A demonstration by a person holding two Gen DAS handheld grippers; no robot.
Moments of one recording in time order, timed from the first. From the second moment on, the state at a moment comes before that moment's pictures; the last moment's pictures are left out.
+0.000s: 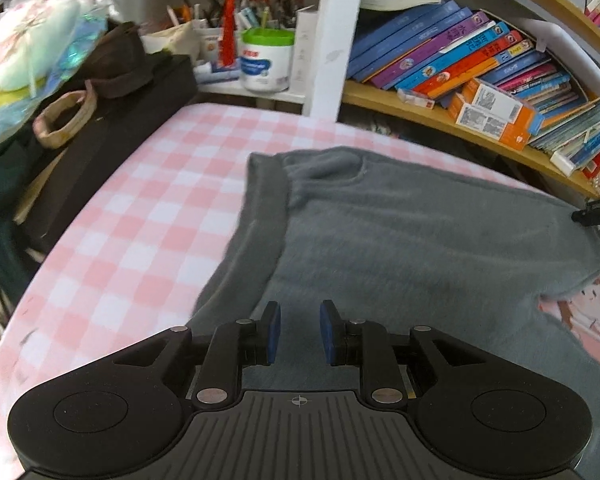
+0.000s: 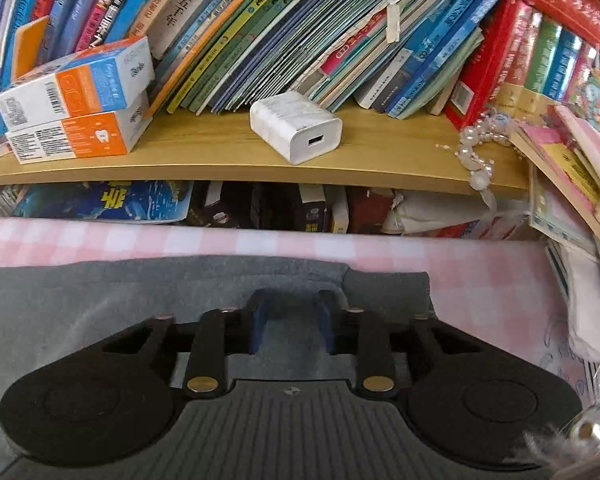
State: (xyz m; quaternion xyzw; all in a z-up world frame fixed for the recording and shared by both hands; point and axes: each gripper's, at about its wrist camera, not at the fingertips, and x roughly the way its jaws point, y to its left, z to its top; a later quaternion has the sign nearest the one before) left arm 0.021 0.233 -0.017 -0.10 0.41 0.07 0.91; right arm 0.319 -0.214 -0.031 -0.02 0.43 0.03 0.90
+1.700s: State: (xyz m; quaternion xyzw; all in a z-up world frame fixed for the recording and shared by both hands) left arm -0.063 0.288 -0.036 -0.18 0.40 0.14 0.89; right arm 0.003 -0.250 -0.029 0.02 0.45 -0.01 0.89
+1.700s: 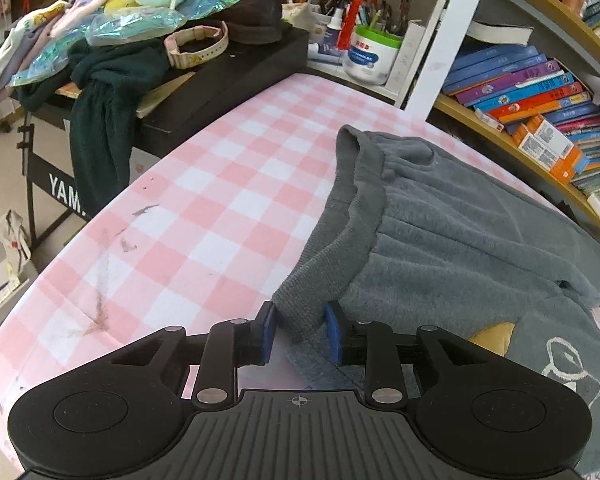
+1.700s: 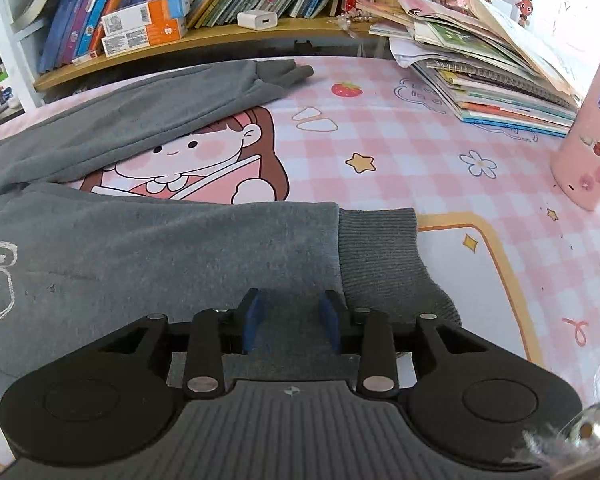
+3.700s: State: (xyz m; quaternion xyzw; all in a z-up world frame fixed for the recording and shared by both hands) left arm -0.086 0.130 0.017 -0.05 0.36 0.04 0.93; right arm -0.051 -0.221 0.011 0.01 0.40 0.05 0.92
